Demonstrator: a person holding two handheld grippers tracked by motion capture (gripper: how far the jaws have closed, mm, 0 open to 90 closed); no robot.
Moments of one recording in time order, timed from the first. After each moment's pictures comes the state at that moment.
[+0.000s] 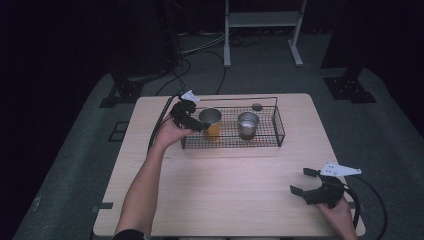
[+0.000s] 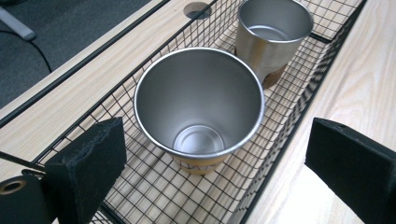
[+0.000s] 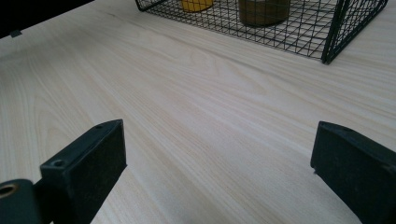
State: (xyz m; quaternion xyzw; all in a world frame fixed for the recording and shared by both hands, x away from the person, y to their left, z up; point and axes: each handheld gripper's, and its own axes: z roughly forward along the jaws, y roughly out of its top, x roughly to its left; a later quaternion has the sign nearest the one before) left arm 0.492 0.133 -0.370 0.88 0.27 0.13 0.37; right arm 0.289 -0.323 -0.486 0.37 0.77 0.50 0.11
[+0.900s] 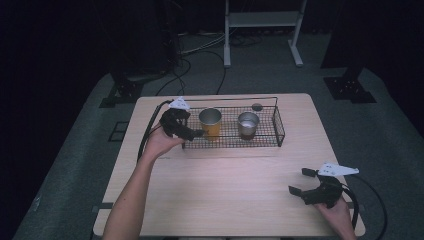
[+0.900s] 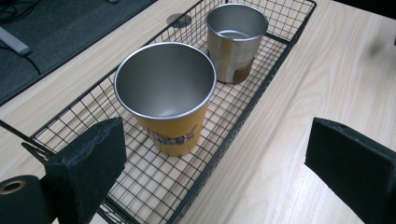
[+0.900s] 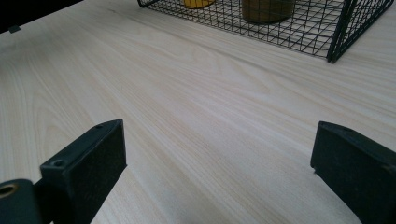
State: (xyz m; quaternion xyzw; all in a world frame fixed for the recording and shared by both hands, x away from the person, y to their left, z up) left arm 0.450 0.156 -0.360 0.87 0.25 0.13 0.40; right arm 0.290 -0.319 -0.487 0.37 0.78 0.50 0.11
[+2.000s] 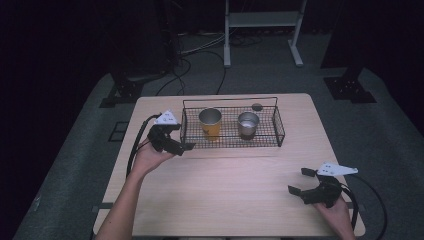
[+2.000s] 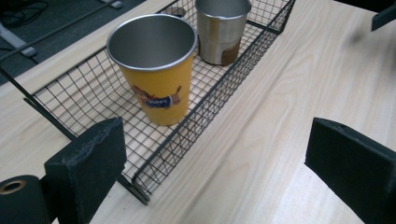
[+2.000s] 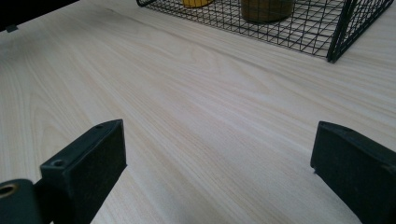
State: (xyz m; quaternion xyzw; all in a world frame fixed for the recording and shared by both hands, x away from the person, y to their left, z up) left arm 0.406 0.185 -0.373 0.86 0.26 0.14 0.42; right arm 0.292 -0.317 -0.488 0.37 0.78 0.49 0.11
